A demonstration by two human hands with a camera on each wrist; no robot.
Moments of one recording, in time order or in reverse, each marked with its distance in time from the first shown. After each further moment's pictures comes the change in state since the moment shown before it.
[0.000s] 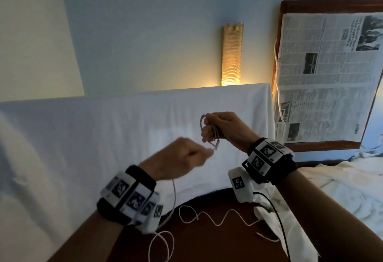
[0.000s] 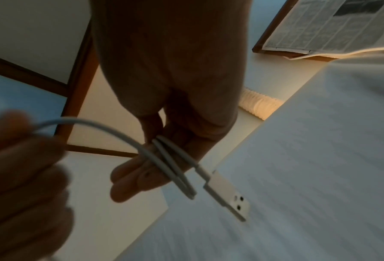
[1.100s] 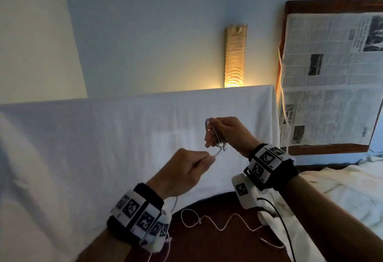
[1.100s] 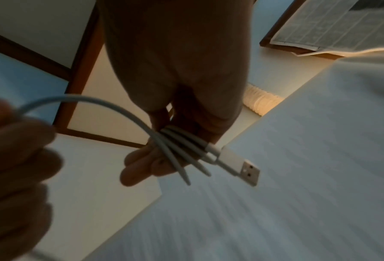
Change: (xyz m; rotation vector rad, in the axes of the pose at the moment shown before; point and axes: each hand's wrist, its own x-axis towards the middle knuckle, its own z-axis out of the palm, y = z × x) left_hand 0.001 -0.027 0.028 0.087 0.207 0.110; right_hand 0.009 0.012 0.000 -0.072 0.083 -0.001
